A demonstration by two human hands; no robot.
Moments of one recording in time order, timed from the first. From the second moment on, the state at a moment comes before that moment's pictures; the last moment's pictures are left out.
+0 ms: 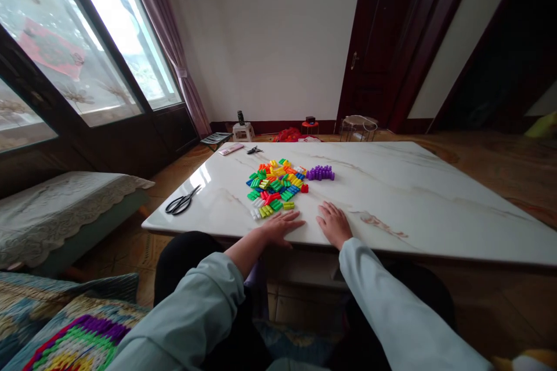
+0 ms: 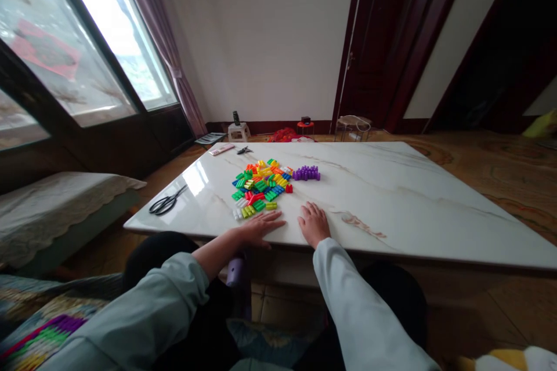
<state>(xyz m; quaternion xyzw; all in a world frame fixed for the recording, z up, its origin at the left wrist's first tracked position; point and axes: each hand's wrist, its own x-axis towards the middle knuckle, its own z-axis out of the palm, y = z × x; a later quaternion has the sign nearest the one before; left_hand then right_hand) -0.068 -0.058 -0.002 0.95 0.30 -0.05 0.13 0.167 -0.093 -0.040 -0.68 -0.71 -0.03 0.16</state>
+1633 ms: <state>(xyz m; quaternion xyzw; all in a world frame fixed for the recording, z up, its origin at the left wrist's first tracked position) -0.084 0.005 0.089 0.92 0.37 0.00 0.15 0.161 0.019 0.084 -0.68 -0.71 0.07 0.17</state>
